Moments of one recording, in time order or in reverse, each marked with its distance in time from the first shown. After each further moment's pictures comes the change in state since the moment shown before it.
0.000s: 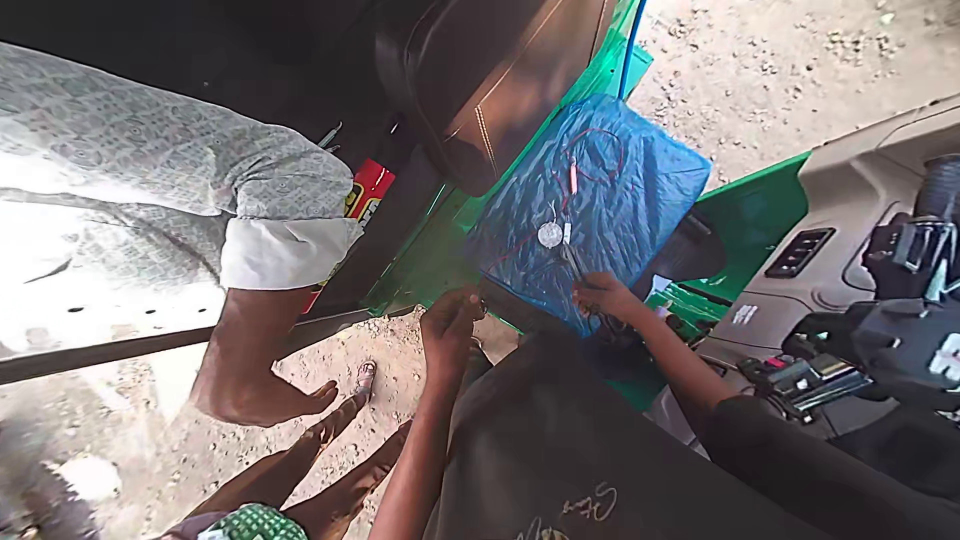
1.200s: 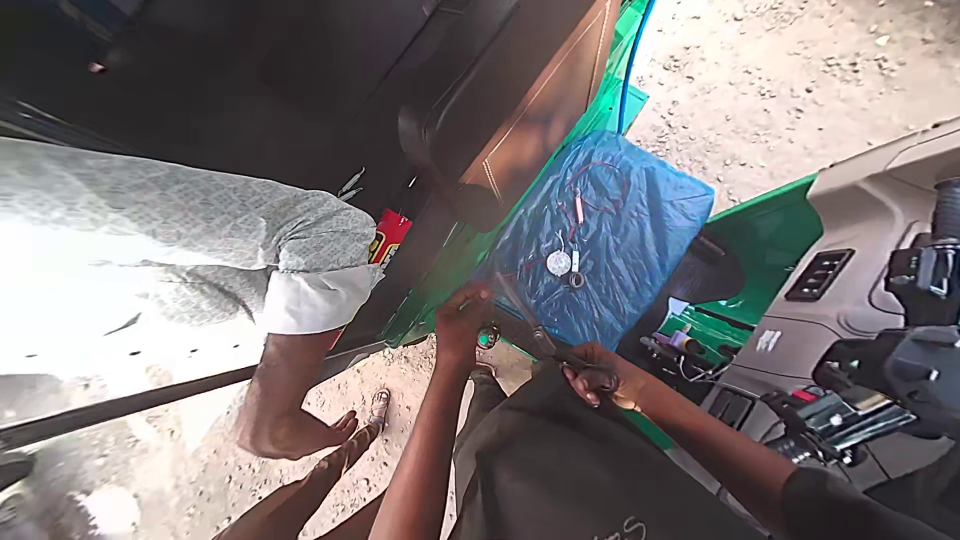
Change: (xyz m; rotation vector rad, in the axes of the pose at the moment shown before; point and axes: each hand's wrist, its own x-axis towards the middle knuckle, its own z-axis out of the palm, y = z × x) left_hand 0.059 0.018 0.014 -0.118 0.032 -0.227; right_hand -0.070 -0.056 0.091 0.603 -0.458 -0.048
